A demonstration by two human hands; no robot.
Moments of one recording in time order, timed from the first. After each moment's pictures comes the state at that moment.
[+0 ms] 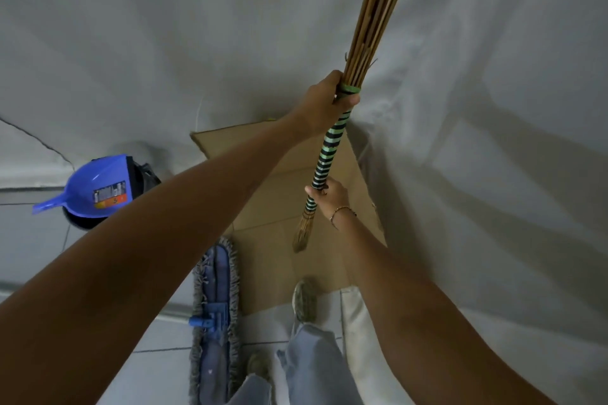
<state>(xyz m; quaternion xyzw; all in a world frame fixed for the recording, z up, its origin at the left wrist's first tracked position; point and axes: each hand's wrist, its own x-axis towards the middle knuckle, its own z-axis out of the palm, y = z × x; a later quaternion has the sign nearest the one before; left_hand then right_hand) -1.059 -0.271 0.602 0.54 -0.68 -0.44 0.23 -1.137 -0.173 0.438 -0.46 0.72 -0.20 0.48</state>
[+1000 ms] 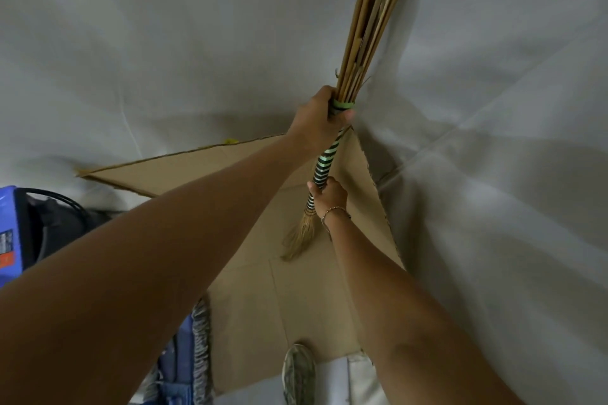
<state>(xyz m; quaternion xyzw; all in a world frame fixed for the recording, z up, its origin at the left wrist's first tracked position) -1.099 -0.460 0.337 0.59 -0.60 -0.49 0.22 -1.166 -0.387 0.176 -0.41 0.77 -0.17 0.46</state>
